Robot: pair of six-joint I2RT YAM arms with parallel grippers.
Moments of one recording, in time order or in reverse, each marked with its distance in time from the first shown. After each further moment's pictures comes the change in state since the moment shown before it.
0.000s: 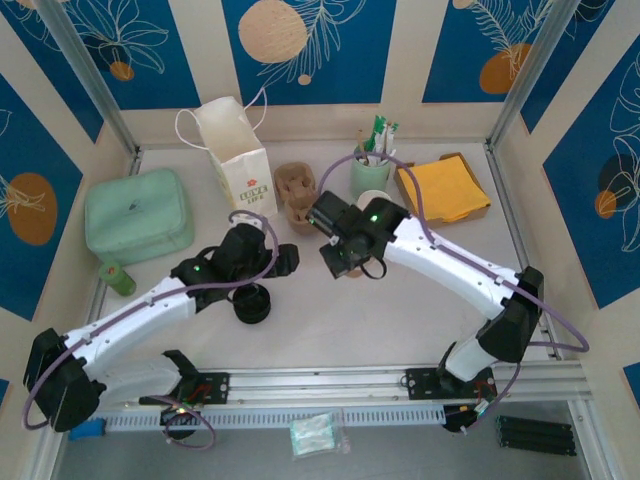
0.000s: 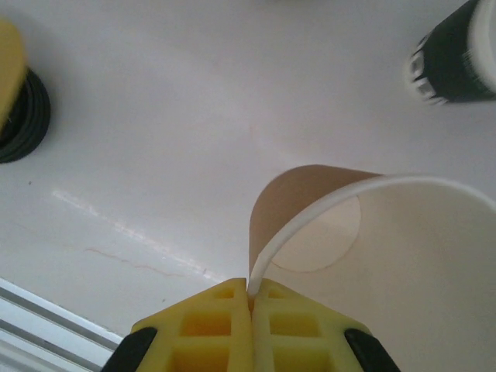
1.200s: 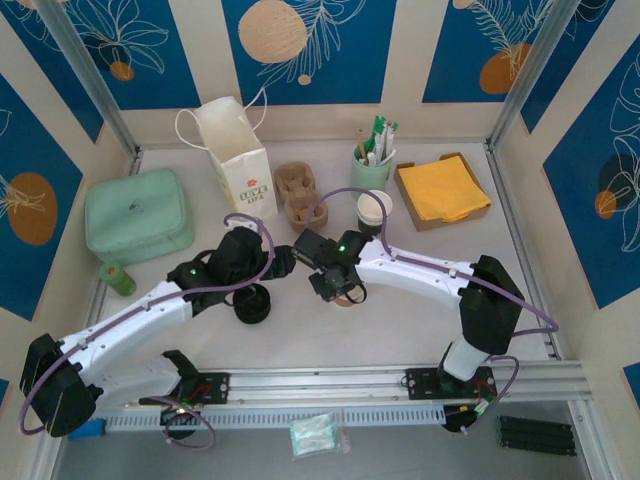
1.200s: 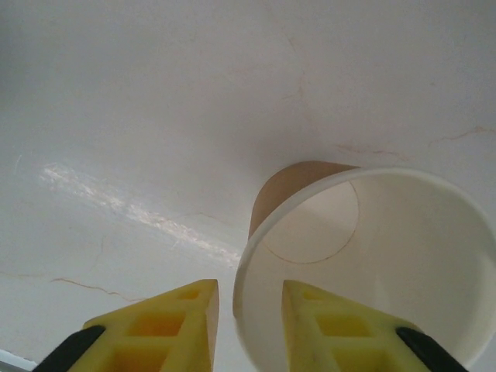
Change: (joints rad) left arm 0.000 -0.023 -0.020 -0.006 -0.014 -0.026; right arm 0.058 0.096 -0.240 0.235 -0.011 0.104
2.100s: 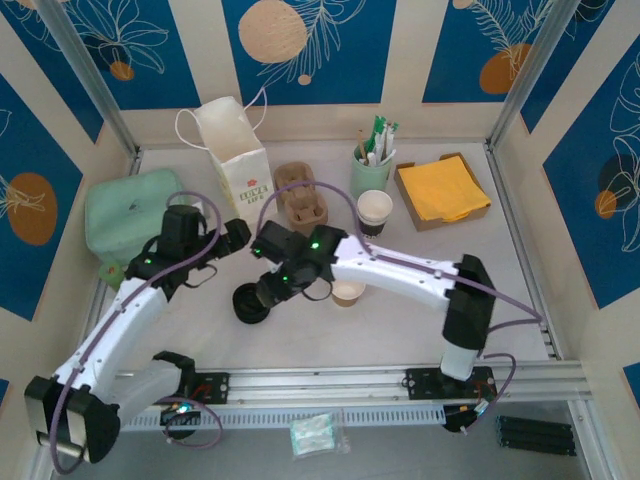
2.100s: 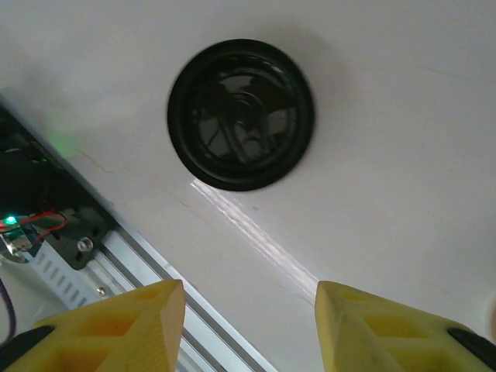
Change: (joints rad) left arm 0.520 -0.089 0.028 -0.087 0.323 0.064; right arm 0.135 0.161 0.349 0.054 -0.268 -0.006
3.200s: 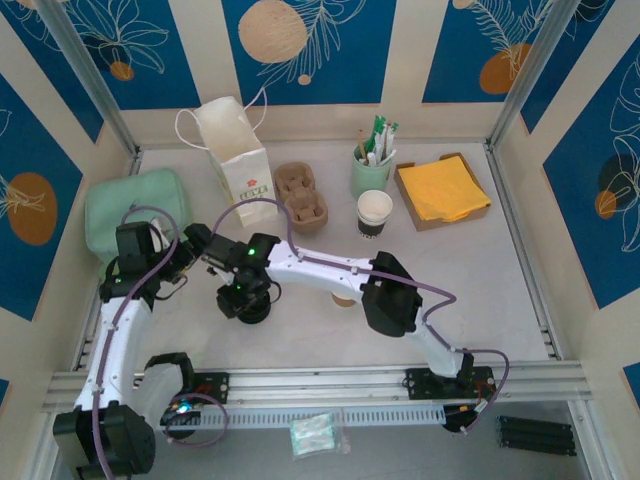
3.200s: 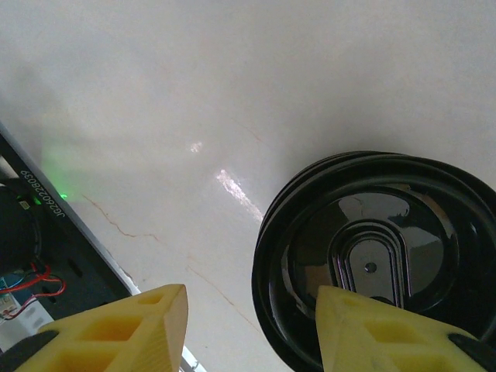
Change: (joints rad) left arm 0.370 -0.111 -0.132 -0.004 0.309 -0.053; right arm 0.045 0.444 0.415 -0.074 -0.073 -0.087
